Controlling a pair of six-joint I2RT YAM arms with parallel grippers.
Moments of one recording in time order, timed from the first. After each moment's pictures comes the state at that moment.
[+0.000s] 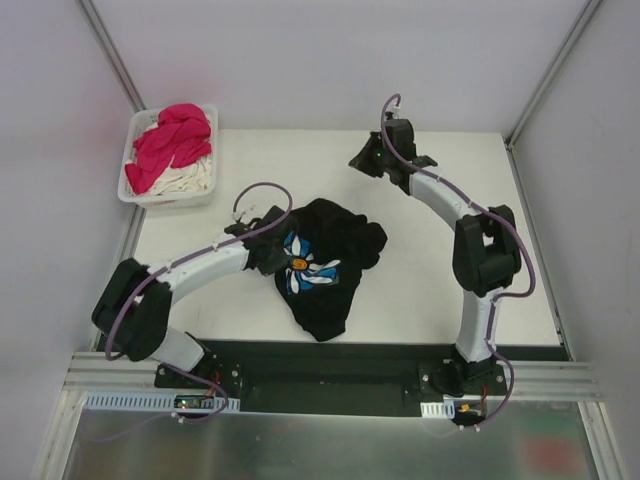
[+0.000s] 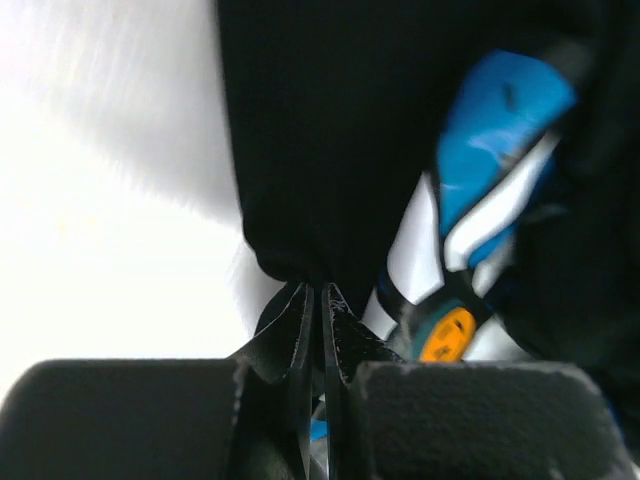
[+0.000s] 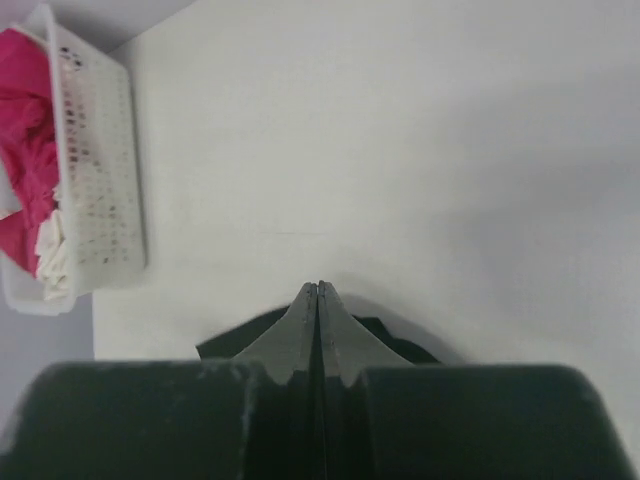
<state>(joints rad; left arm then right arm) -0.61 1.52 0.92 -0.58 -0.25 -1.11 0.40 1.96 1.56 -0.15 -0.08 0.73</state>
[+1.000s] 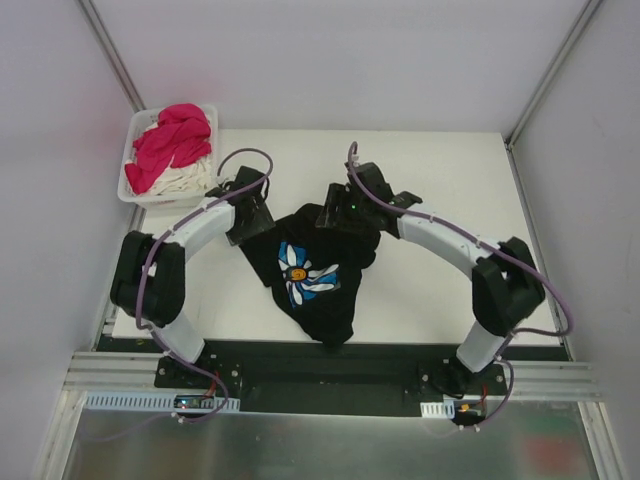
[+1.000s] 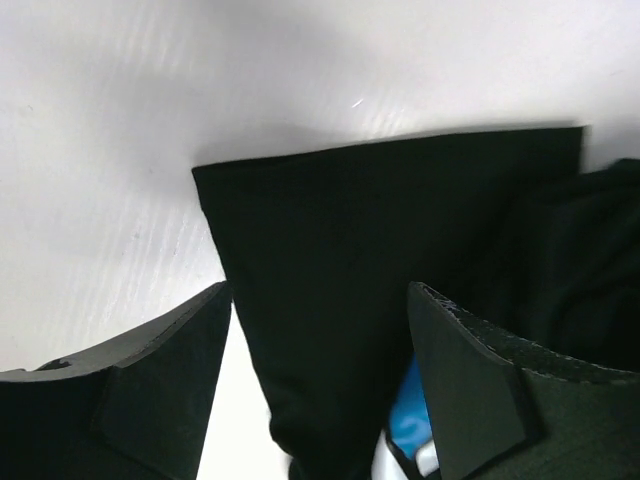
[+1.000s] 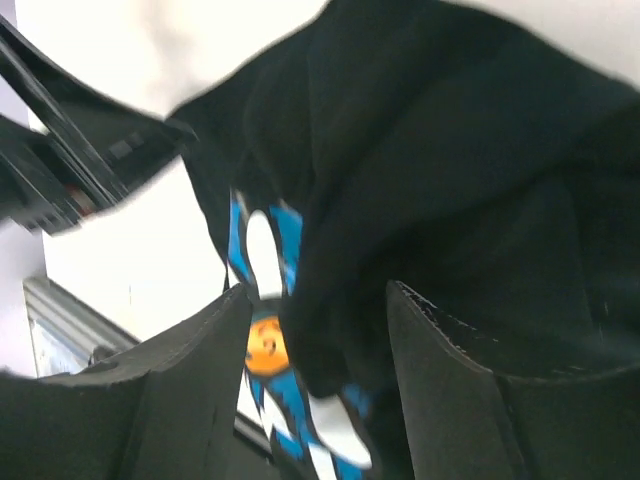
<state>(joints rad) -0.34 1.63 1.15 -0.62 -0.22 -0.76 0.67 1.65 1.25 -0.37 -0.15 0.68</state>
